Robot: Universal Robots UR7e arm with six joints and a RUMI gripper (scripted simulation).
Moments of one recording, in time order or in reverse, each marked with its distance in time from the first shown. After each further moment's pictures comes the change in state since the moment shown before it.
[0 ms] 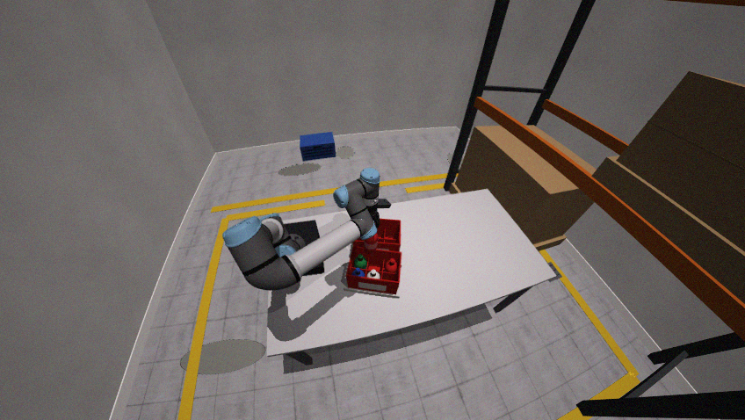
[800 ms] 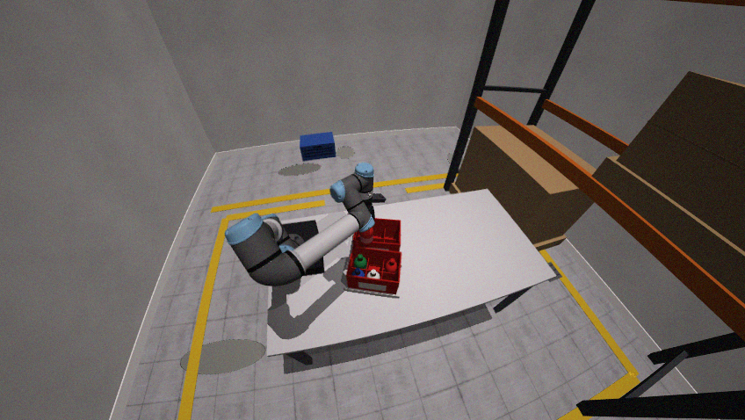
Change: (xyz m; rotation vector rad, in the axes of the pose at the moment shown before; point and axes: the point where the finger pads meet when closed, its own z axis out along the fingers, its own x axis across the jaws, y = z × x) arm -0.044 -0.004 0.000 0.000 0.000 0.000
